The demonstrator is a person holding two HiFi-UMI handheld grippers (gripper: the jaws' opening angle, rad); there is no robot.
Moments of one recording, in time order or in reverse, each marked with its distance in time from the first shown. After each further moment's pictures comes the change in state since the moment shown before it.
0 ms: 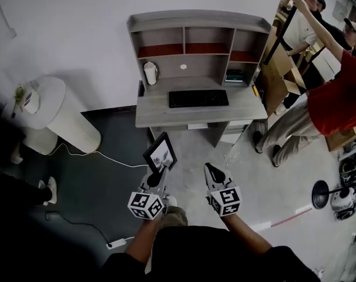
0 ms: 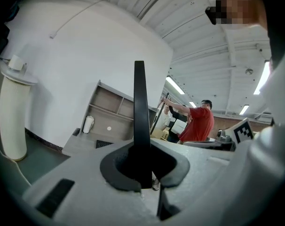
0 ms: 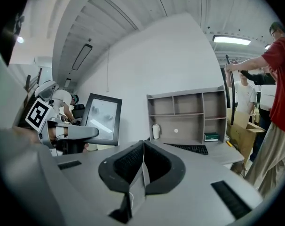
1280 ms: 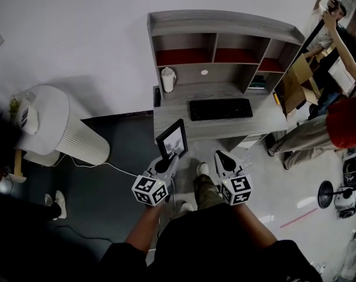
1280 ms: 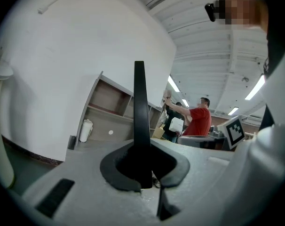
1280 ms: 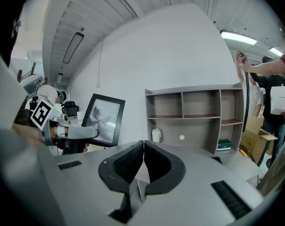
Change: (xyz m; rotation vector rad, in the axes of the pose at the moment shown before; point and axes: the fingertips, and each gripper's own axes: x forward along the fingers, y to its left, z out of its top) left arm 0.112 0.200 0.086 -0.001 0.099 -0.164; right arm 0.232 0.011 0.066 -0.001 0.028 -0.054
